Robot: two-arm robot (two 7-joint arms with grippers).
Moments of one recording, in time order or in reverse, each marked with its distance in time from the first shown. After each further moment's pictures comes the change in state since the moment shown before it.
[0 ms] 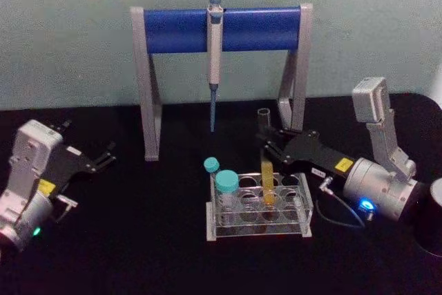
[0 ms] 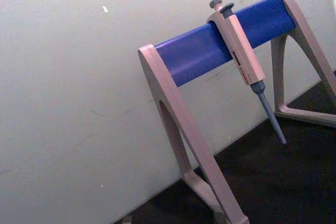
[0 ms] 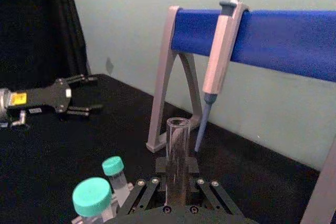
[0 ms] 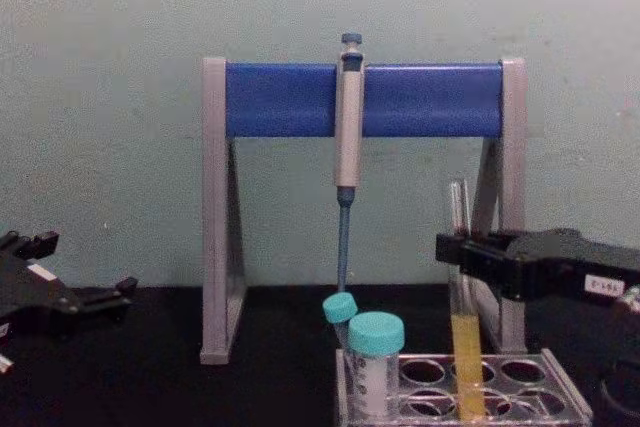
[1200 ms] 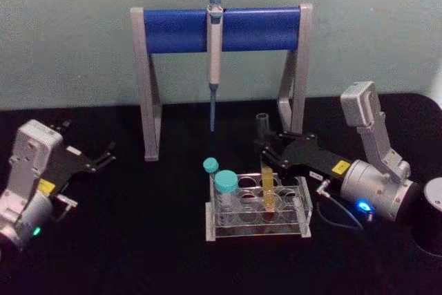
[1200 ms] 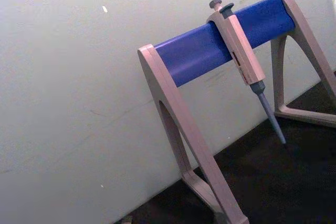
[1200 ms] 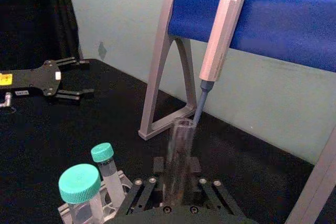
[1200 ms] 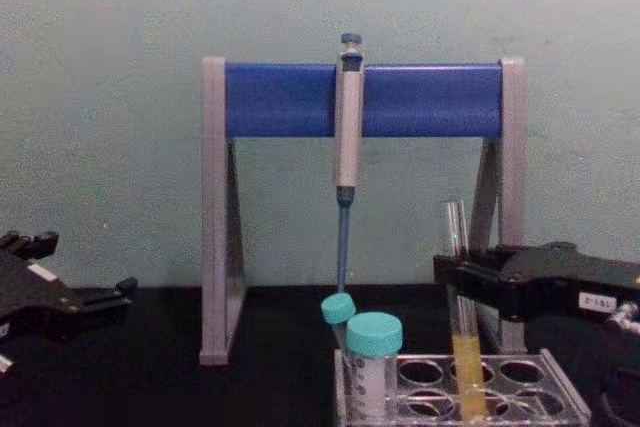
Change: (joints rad) left arm 0.000 0.000 0.000 0.000 0.000 0.000 0.000; right arm 0.014 0.003 -0.023 0.015 -0.055 0.009 -0.028
